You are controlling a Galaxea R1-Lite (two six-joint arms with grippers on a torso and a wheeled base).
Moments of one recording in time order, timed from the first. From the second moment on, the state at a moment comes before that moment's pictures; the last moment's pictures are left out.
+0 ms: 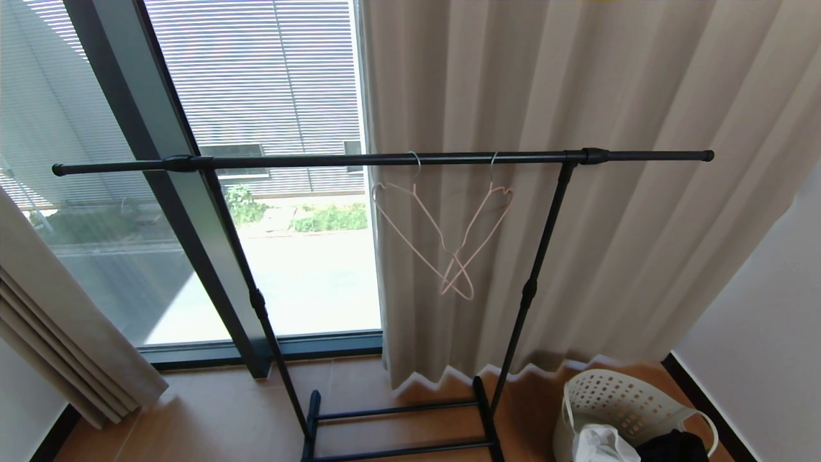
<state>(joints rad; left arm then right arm) 0.00 0.00 0.00 -0.01 0.10 -0.04 0.00 0.00 0.00 -0.03 0.00 0.00</state>
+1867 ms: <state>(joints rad) 0.00 0.00 0.00 -0.01 0.10 -0.05 0.00 0.00 0.00 -0.03 0.00 0.00</state>
